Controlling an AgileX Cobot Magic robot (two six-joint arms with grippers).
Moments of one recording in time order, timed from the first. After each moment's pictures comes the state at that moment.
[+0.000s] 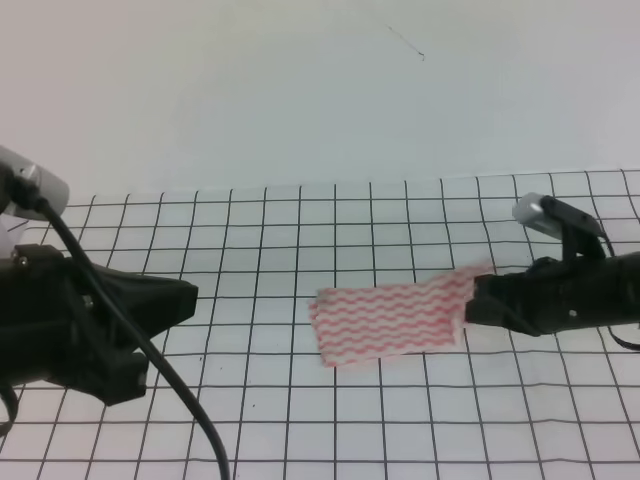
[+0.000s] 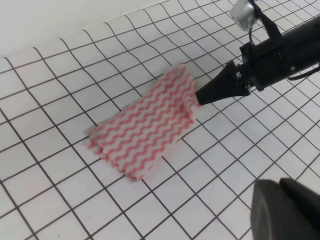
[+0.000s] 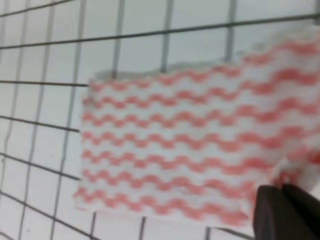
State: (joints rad) left arm -0.25 0.93 -0.83 -0.91 0.75 0.77; right arm 0.20 1.88 -0.92 1.48 0.46 -1.11
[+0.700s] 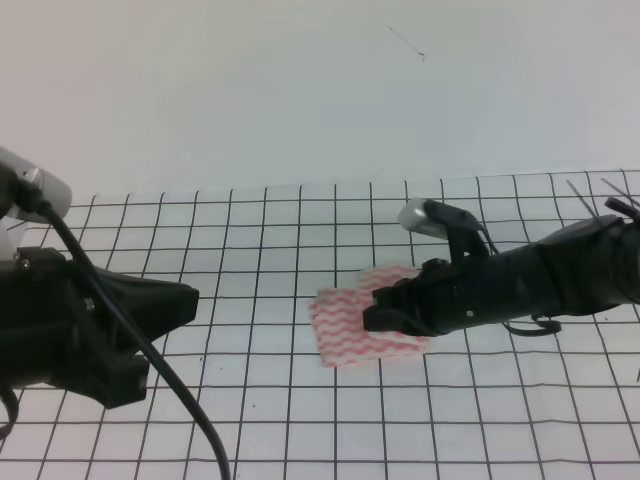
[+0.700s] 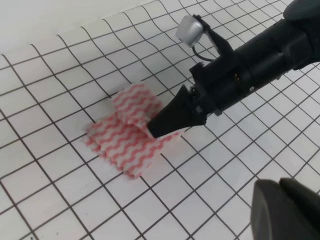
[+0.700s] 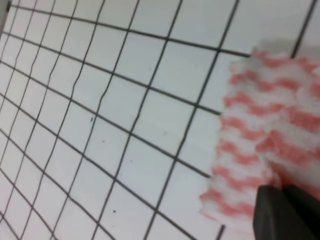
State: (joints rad) left arm -0.25 0.93 -0.83 -0.91 0.76 0.77; right arm 0.39 2.01 -1.10 1.47 0.54 -1.12
